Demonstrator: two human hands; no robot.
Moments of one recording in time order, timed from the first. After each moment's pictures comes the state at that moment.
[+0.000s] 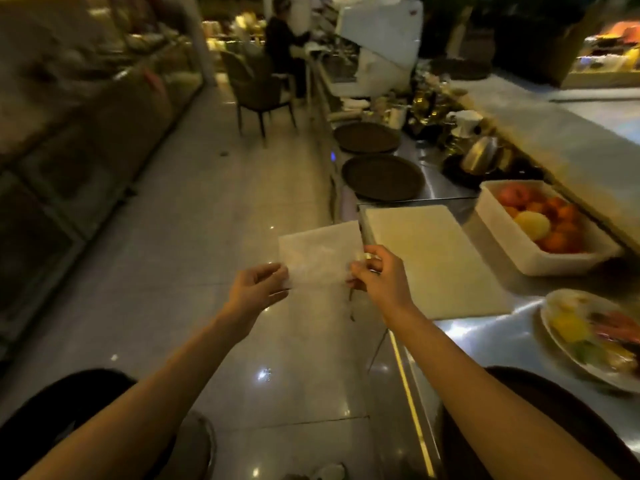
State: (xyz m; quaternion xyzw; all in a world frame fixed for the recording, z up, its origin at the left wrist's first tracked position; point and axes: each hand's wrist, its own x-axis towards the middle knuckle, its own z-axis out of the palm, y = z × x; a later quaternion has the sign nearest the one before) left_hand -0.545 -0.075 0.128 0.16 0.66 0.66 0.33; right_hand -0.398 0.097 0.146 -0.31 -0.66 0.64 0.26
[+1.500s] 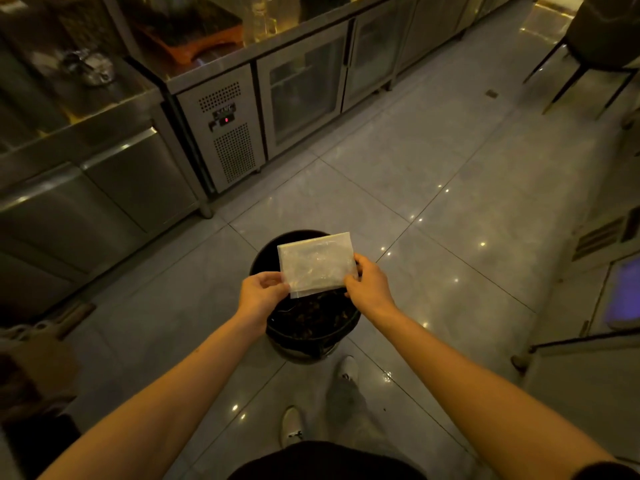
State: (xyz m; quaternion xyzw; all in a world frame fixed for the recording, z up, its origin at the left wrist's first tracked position) left_hand -0.625 -0.589 -0.004 -0.32 0.67 0.66 0.09; right_hand -0.660 -0.391 0.018 -0.04 -0.87 0.48 -0.14
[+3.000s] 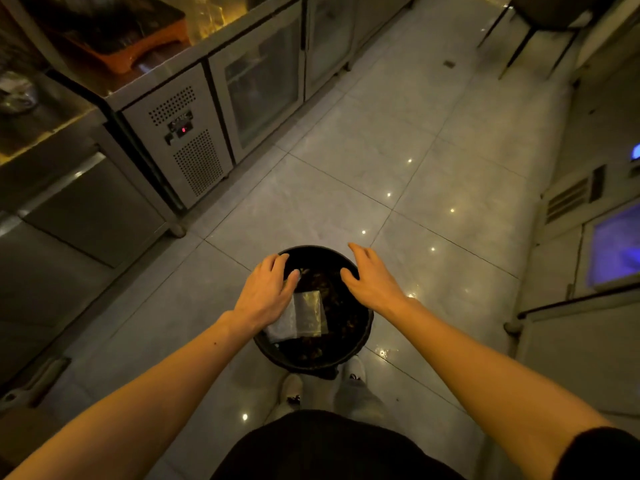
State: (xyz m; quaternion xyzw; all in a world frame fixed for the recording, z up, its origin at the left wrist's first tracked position) left_hand -0.738 -0.642 -0.015 0.08 0.95 0.28 0.15; right_hand -0.740 -0.415 0.007 -0.01 -0.95 0.28 -0.17
